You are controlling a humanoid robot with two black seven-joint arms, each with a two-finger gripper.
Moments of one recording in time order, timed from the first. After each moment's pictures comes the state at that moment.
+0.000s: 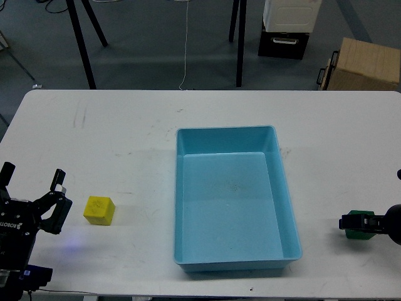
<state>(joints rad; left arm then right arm) 0.46 -0.04 -1.69 -1.71 -0.38 -0.49 0.44 0.68 -1.09 0.17 1.70 -1.08 0.33 -0.36</state>
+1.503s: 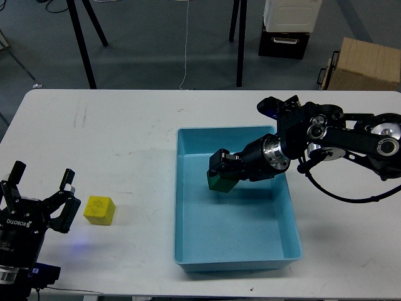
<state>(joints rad) 0.43 -0.04 -1.66 -1.68 -0.38 -0.49 0.44 1.24 -0.29 -0.06 1.20 -0.65 0.43 -0.42</state>
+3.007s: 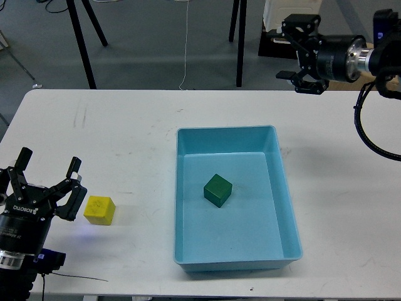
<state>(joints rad) 0.34 -0.03 -1.65 -1.68 -0.36 -0.49 0.44 0.97 -0.57 0.87 0.95 0.06 0.47 -0.34</state>
